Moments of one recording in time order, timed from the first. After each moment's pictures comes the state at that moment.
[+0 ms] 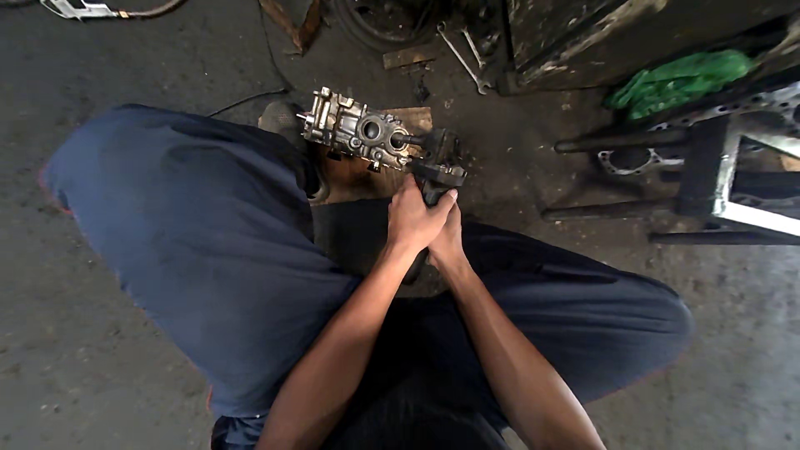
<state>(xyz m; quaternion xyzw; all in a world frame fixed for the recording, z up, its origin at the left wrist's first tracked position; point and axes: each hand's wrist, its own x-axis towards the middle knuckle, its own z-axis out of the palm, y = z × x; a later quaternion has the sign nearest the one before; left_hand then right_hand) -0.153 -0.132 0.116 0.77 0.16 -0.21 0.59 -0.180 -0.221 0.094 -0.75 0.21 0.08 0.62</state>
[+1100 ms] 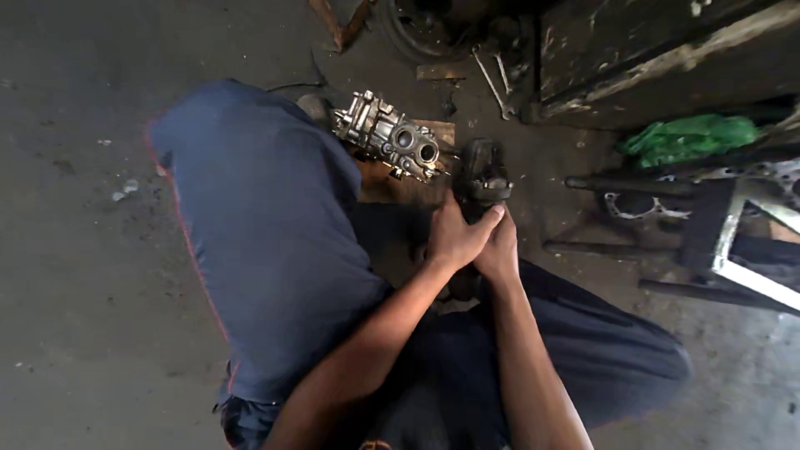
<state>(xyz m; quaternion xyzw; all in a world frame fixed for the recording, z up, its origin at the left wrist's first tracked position) -0.156 -0.151 0.122 0.63 0.20 -0.18 0.73 -0.162 -0.248 0.141 -0.93 0.07 0.09 0.35</state>
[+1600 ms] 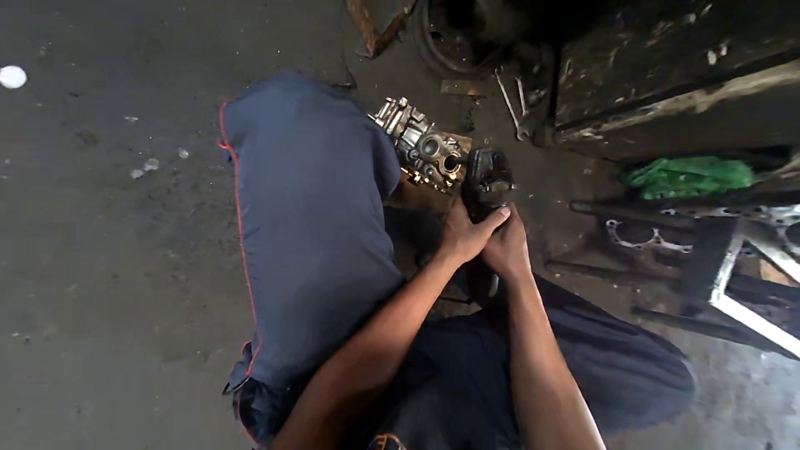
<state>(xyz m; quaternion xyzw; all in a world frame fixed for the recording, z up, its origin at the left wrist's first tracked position) -0.151 -0.131 0.105 0.54 0.23 -0.19 0.79 -0.141 -0.235 0.136 -0.96 0.05 0.16 0.23</state>
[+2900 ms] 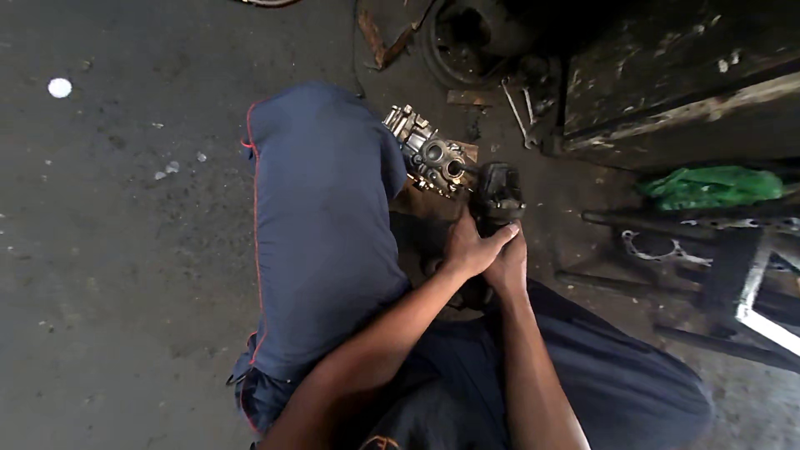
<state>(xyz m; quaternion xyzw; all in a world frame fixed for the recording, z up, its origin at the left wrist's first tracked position) -0.165 -0.147 0.106 0.60 0.21 -0.17 0.75 -0.170 -0.238 0.132 -0.96 0.05 0.09 0.27</state>
